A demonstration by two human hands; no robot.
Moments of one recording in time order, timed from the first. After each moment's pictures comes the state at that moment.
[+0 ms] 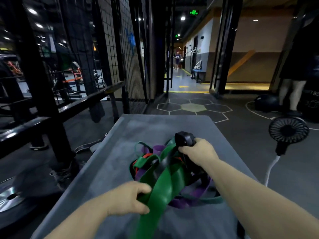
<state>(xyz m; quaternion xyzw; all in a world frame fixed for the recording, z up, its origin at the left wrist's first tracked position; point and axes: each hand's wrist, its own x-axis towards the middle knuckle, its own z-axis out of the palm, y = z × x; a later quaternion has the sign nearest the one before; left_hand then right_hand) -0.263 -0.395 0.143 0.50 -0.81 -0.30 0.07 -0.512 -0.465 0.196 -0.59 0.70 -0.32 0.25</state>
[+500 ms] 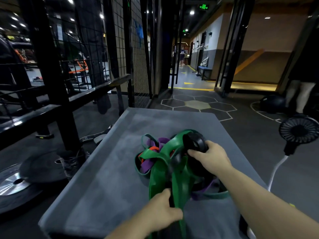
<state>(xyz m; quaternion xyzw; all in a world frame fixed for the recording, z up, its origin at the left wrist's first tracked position) -0.334 -0.359 0.090 0.54 -0.65 -0.47 0.25 -0.520 -0.442 0.177 -0.63 0.66 -0.34 0.23</state>
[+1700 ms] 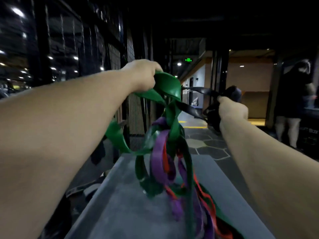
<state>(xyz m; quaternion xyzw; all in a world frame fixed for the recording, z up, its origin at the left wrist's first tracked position) -0.299 -0.476 0.510 0.56 -0.76 0.13 0.31 -0.533 -0.521 0.418 -0.31 0.54 -0.72 0.29</state>
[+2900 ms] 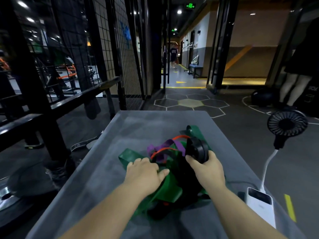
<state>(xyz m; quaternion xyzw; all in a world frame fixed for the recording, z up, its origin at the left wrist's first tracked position) -0.332 -0.411 0.164 0.67 -0.74 -0.03 -0.01 -0.515 -0.411 0.153 -0.49 0.69 -0.46 0.28</state>
